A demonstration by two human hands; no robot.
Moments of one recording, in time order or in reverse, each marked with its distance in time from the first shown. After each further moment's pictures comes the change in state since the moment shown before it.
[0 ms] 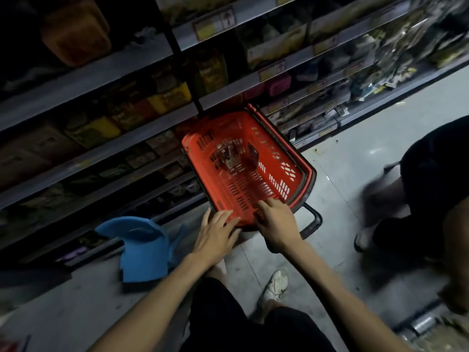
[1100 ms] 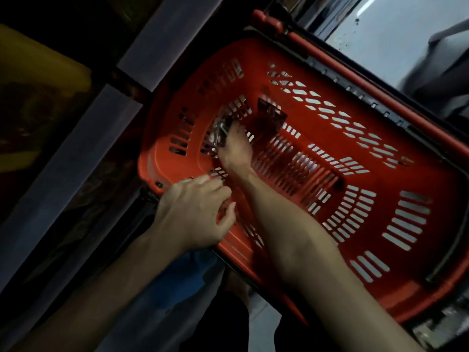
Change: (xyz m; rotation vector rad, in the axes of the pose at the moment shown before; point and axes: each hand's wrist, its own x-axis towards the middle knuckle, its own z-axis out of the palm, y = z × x) left_hand 0.244 -0.211 -0.012 0.034 -0.136 0.460; right_hand 0.399 0.016 0.276 0.489 0.138 0.787
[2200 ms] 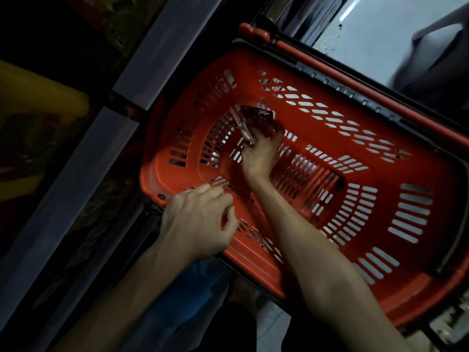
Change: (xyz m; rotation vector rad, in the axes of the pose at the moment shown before) left_hand 0.006 0.004 -0.005 -0.043 -0.059 -0.053; right_hand -0.015 0.019 -0.049 0.307 0.329 0.145
